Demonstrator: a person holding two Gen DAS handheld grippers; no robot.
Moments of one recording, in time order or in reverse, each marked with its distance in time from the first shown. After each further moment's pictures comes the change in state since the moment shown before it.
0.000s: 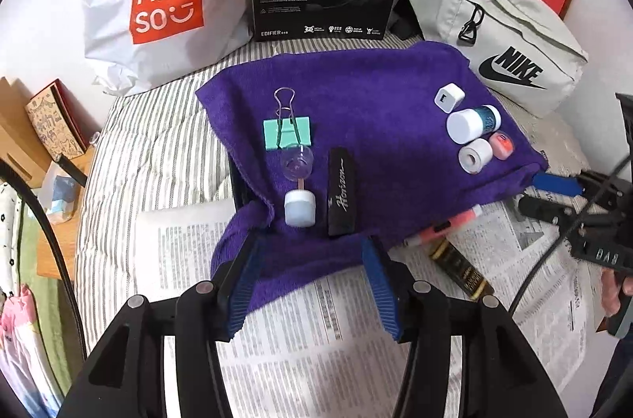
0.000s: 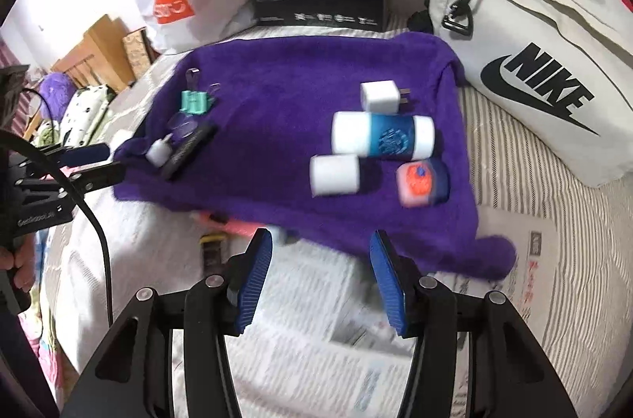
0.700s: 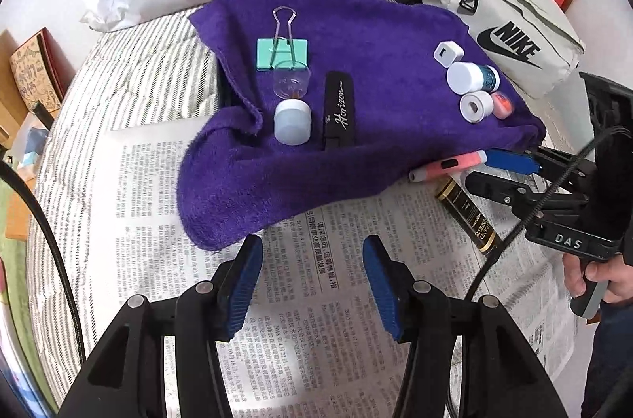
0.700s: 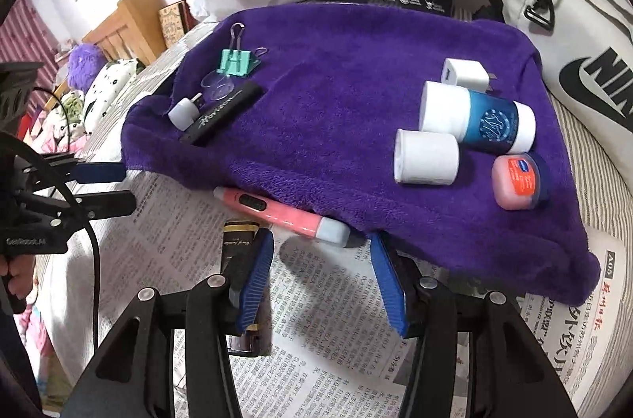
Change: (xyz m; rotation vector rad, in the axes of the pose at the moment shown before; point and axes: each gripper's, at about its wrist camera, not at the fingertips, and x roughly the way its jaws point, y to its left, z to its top) left arm 0.037 0.003 -0.040 -0.055 0.081 -0.087; right arm 0.055 0.027 -0.008 -0.107 -0.006 0.095
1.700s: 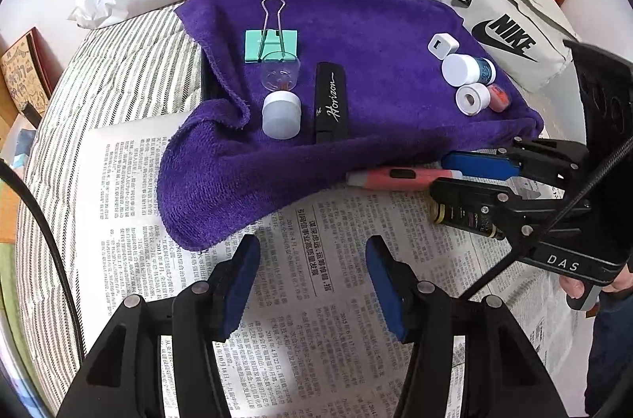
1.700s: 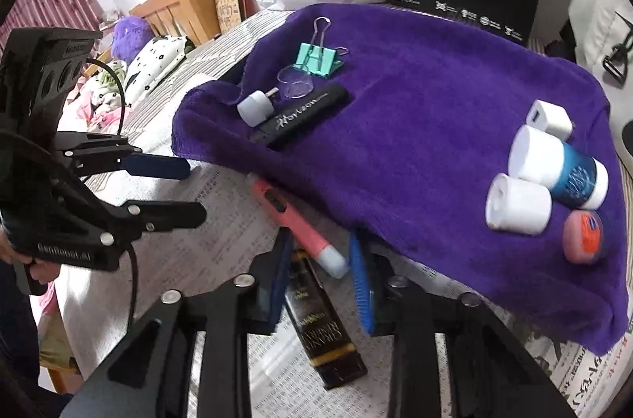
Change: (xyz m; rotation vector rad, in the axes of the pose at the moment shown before) left arm 0.007 0.001 0.000 0.015 0.011 -0.031; right arm 0.012 0.040 0.016 -0.155 0.022 0.108
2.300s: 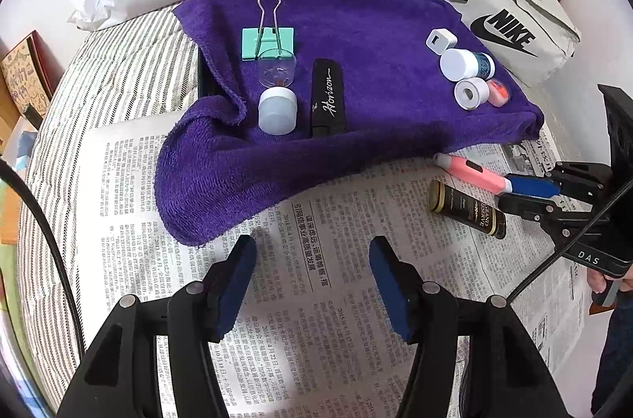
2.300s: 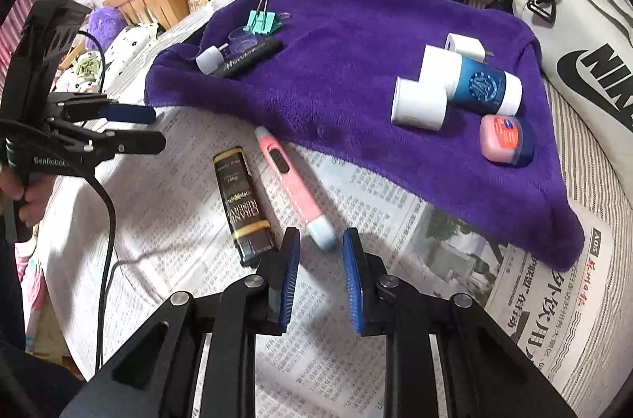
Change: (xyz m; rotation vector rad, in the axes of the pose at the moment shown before) left arm -0.001 -0.002 -0.002 0.006 0.003 0.011; right arm -0.039 -0.035 -0.052 0.047 0.062 -0.098
